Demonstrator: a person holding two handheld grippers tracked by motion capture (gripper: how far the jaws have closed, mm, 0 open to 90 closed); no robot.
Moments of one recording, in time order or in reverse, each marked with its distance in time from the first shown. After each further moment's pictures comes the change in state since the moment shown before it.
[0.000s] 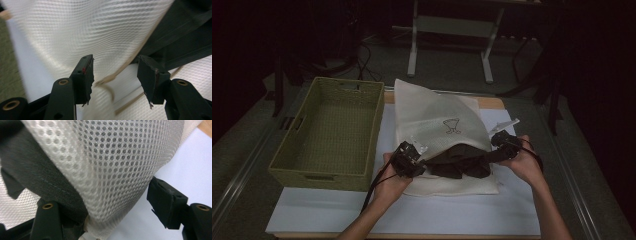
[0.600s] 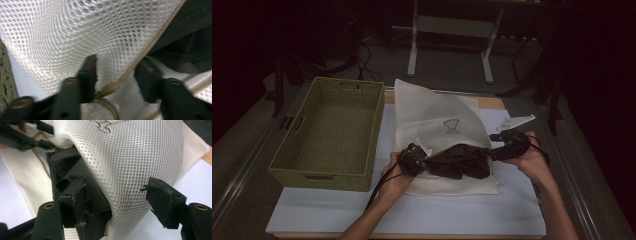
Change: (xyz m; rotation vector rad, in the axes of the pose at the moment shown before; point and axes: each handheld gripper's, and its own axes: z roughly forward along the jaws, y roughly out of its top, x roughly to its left) left arm -0.001 -0.005 0.042 0.104 0.104 0.094; right arm 0.003 0.007 -0.039 -0.166 0.123 -0.037
